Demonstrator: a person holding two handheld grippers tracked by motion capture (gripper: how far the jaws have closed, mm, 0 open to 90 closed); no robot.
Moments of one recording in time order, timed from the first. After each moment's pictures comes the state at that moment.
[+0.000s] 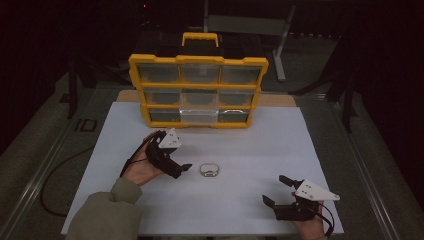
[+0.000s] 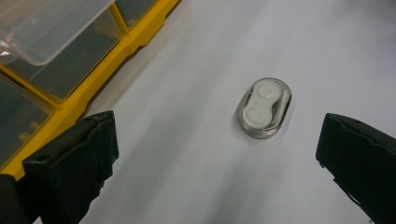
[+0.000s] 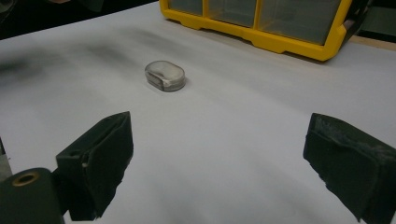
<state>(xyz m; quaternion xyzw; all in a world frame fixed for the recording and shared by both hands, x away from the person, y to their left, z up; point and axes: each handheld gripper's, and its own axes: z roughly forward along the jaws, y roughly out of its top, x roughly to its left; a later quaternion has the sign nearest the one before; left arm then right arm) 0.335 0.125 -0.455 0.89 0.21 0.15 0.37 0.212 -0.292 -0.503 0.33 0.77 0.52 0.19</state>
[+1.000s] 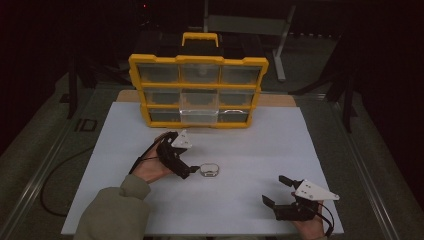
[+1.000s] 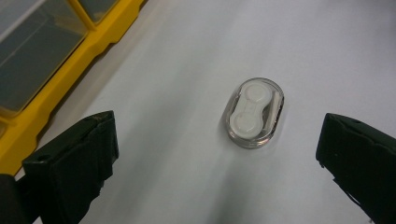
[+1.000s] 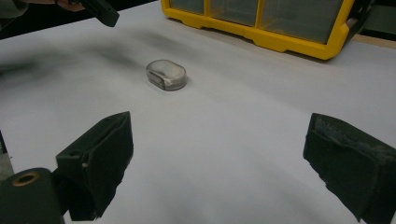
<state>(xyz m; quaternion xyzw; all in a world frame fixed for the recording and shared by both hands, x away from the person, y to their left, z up) 0.346 0.100 -0.468 0.91 0.18 0.11 0.35 0.212 -0.291 -0.504 0.33 0.77 0.52 0.19</state>
